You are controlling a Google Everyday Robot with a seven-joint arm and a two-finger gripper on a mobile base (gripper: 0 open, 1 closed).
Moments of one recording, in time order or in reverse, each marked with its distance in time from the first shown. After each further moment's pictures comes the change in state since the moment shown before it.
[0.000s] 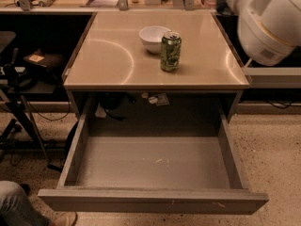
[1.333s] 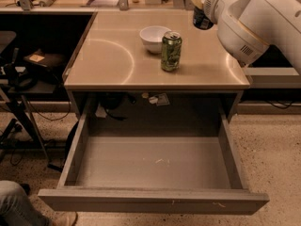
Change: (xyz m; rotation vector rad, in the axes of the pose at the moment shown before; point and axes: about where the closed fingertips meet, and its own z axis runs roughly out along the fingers) arm 0.046 0.059 0.032 -0.123 0.108 0.085
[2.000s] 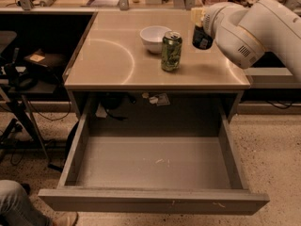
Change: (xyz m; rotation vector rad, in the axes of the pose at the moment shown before) arm 0.064 -0.004 0.005 0.012 0.176 0.071
